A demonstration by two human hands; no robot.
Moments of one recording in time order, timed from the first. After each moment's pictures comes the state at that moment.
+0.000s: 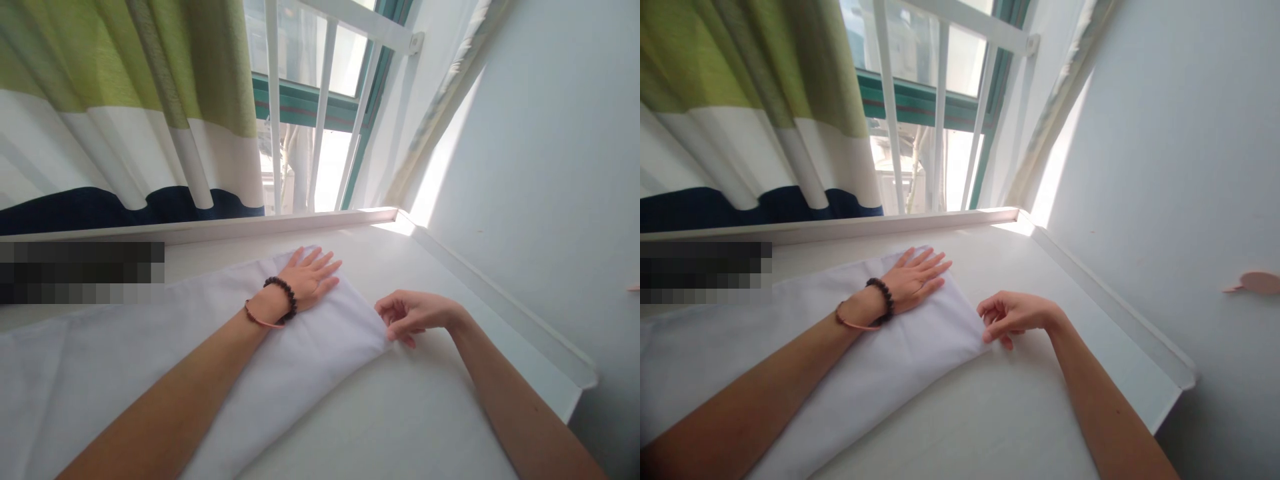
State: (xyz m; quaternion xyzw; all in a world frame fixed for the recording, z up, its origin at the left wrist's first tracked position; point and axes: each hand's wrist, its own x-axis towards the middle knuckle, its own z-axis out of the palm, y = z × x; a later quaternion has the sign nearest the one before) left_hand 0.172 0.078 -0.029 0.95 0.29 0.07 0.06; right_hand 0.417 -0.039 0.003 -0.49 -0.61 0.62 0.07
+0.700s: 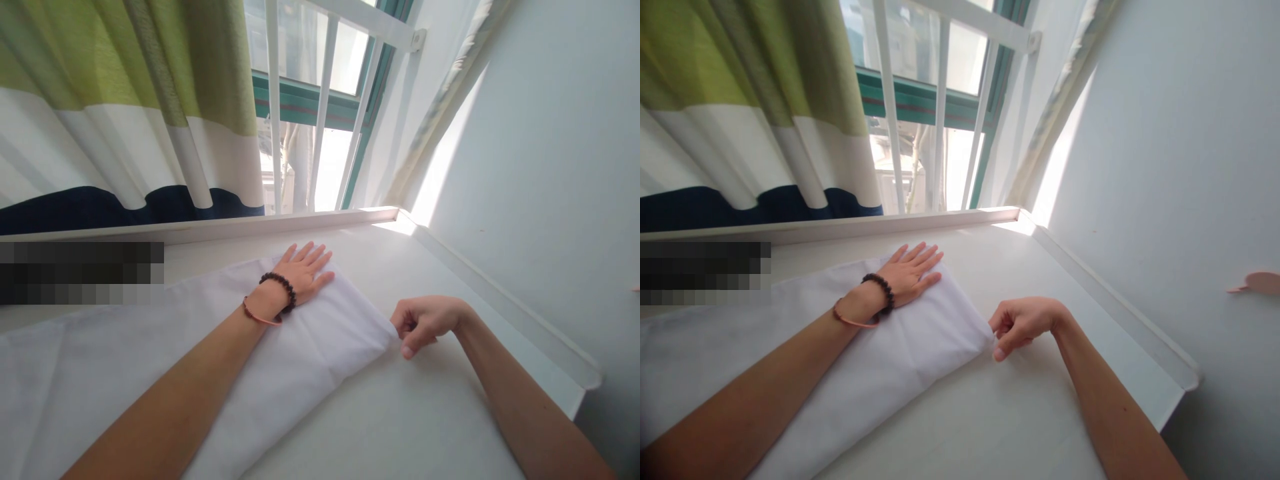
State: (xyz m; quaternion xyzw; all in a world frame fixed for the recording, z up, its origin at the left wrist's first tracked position) left_hand 0.169 0.087 -0.028 0.94 0.34 0.05 0.05; right_hand 0.419 -0.040 0.004 -0.42 -0.62 0.66 -0.01
